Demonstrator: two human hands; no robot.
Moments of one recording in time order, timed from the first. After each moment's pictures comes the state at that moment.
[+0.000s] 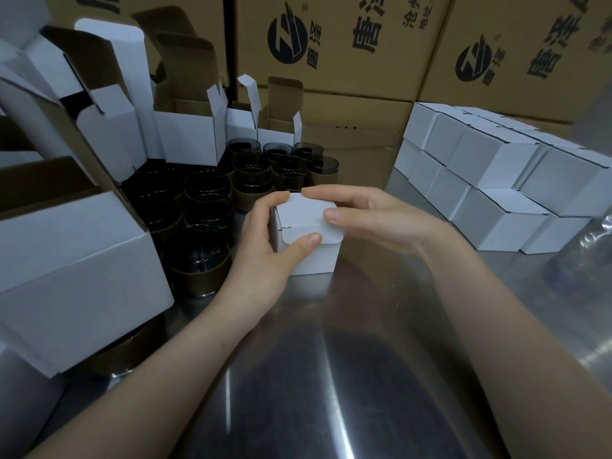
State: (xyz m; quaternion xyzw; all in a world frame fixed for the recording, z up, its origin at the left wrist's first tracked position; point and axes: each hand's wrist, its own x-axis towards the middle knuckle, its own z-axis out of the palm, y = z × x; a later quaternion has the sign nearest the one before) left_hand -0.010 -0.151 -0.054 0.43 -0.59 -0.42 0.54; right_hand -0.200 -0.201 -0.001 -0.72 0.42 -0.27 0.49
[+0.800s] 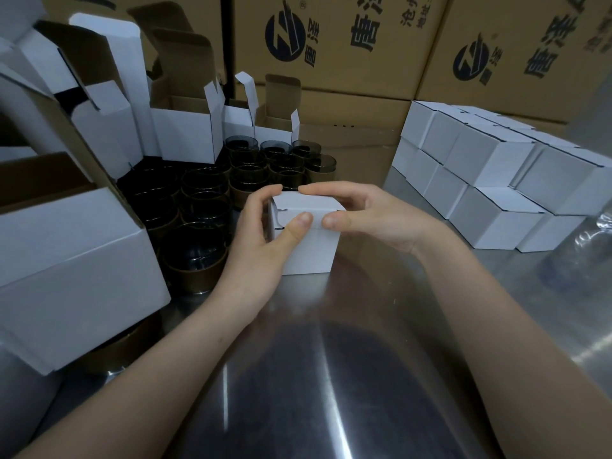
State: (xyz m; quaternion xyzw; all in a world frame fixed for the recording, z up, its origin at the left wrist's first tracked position) left_hand -0.012 -0.153 -0.052 0.42 -0.56 -0.43 0.57; right_hand -0.197 -0.200 -0.001 -0.74 0.42 -0.27 0.45
